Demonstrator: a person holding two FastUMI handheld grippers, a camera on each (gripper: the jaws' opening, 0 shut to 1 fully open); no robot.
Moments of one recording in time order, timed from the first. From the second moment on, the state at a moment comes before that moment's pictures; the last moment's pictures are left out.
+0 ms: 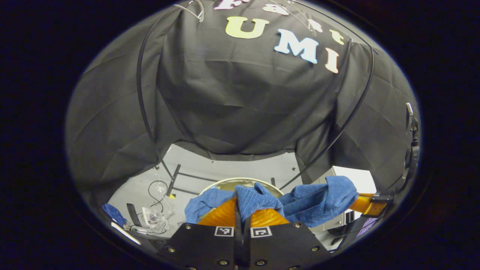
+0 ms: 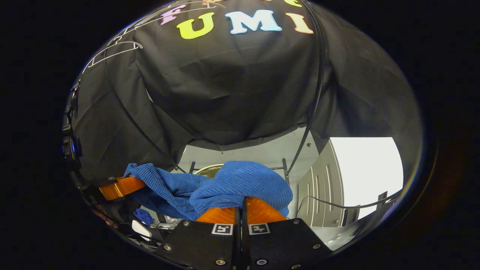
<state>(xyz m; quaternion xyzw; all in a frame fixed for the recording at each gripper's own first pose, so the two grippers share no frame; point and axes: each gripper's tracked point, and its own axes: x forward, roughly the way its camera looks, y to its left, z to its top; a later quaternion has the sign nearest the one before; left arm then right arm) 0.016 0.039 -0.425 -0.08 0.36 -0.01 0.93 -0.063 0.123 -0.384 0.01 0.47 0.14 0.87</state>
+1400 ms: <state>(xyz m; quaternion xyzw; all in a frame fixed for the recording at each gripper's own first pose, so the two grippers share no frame) -0.029 0.087 -0.130 -0.03 0.16 0.01 0.99 -0.006 0.089 -0.131 0.03 0.21 0.08 0.97</state>
